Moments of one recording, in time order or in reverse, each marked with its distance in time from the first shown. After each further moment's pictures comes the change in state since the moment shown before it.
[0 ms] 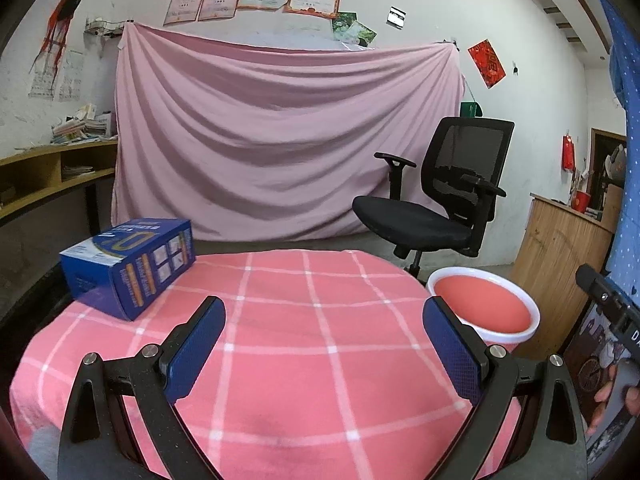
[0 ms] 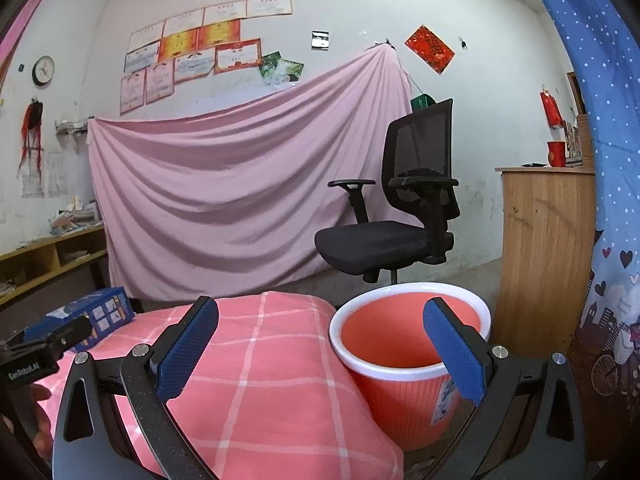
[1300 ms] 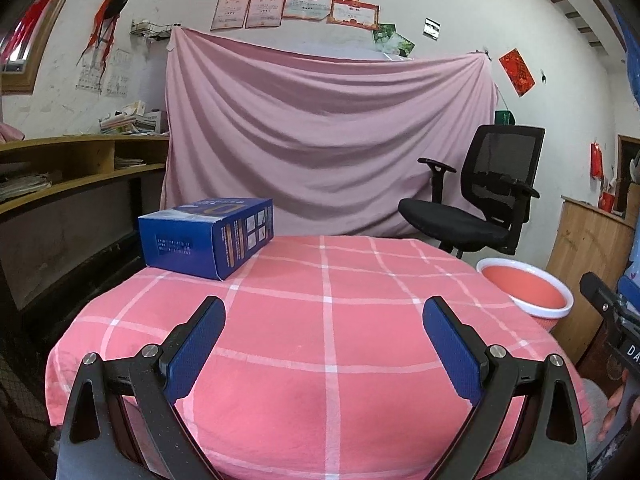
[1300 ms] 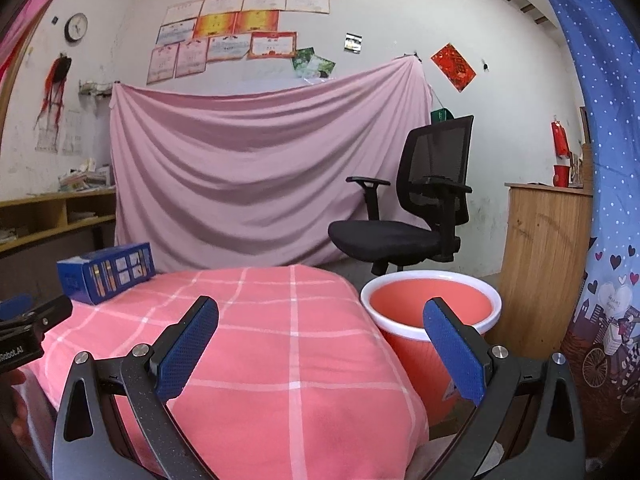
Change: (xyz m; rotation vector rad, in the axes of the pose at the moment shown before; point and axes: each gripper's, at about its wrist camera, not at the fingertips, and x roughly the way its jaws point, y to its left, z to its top) left arm -0.047 0.055 -0.061 -0.028 -0.042 0.133; right arm -0.027 0.080 -0.054 -0.138 0.003 -0.025
